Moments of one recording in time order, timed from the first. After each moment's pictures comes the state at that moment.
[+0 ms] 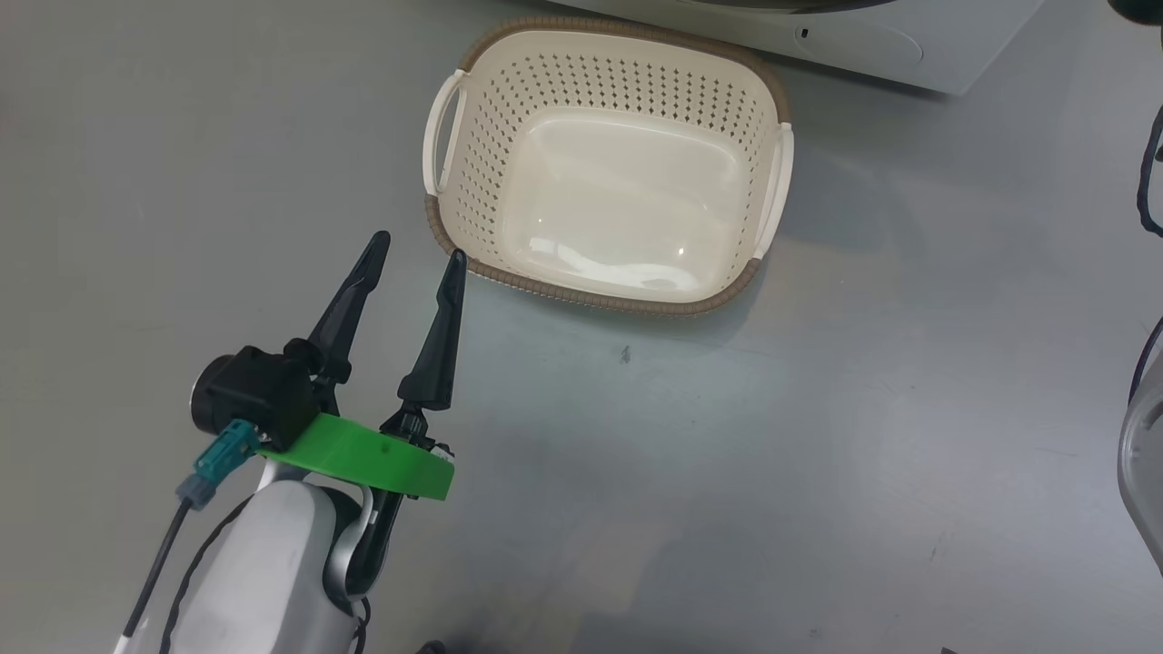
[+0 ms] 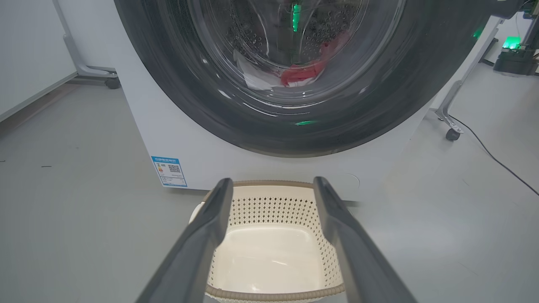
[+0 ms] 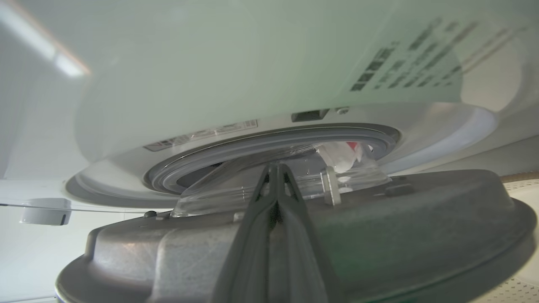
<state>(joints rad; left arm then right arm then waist) -0.34 0.05 -0.33 0.16 -0.45 -0.13 -0.25 -1.24 -0.12 -0.23 0.65 1.33 -0.13 0.63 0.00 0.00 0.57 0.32</state>
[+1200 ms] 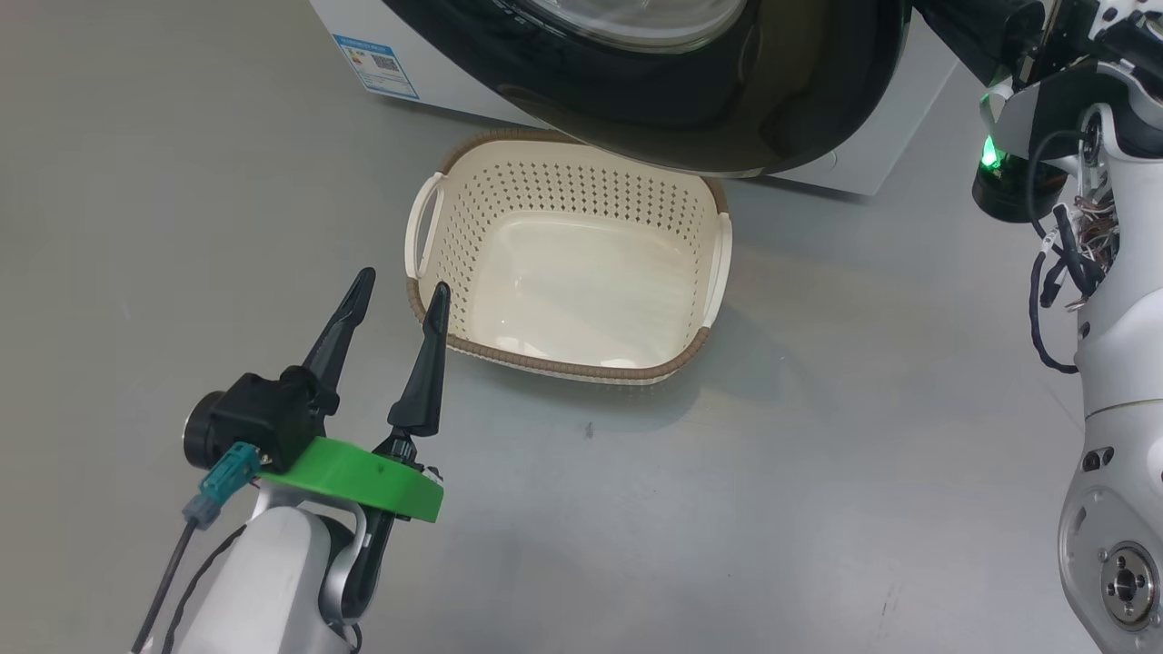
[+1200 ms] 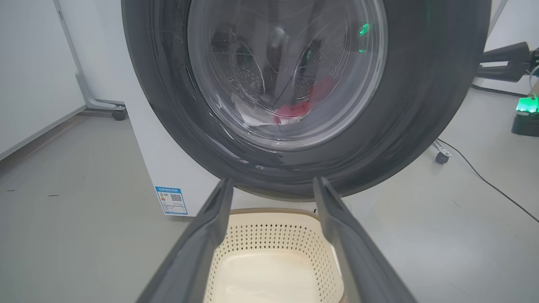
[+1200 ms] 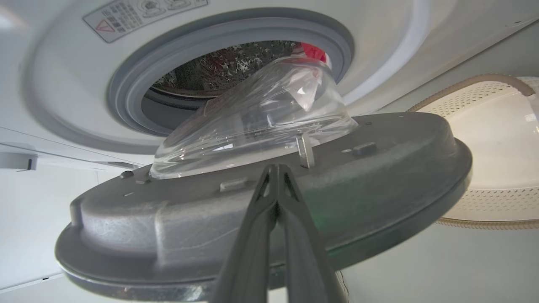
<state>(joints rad) -0.30 0.05 -0.31 0.20 -0.43 -0.13 -0.25 -1.04 -0.08 -0.18 0.72 1.36 -0.13 0.76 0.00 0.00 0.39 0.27</state>
